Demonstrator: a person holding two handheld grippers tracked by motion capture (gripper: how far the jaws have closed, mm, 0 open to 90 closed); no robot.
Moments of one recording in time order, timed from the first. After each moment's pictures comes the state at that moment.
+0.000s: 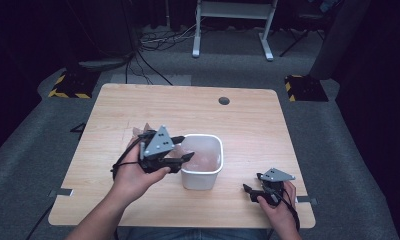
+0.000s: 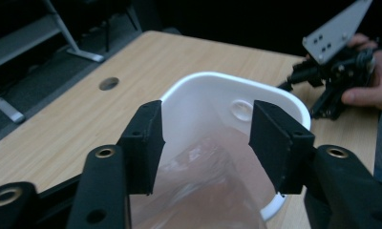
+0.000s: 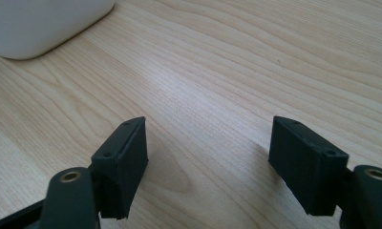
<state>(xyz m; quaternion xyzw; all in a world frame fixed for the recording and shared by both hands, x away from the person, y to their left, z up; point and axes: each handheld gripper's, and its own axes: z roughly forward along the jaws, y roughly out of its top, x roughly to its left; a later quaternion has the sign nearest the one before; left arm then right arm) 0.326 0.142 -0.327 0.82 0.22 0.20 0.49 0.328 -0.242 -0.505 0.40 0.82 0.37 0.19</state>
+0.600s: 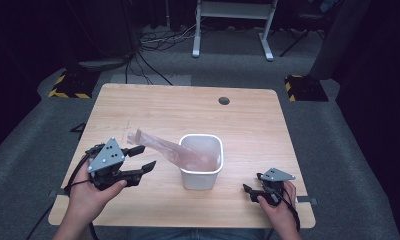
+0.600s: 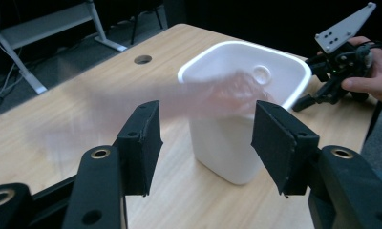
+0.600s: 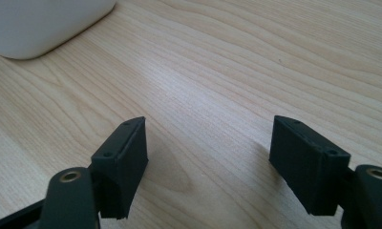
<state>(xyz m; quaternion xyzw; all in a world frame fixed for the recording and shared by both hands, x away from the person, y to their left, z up) 0.281 0.220 -0.336 0.80 0.29 0.20 0.49 0.329 -0.242 -0.505 0.40 0.82 0.37 0.18</state>
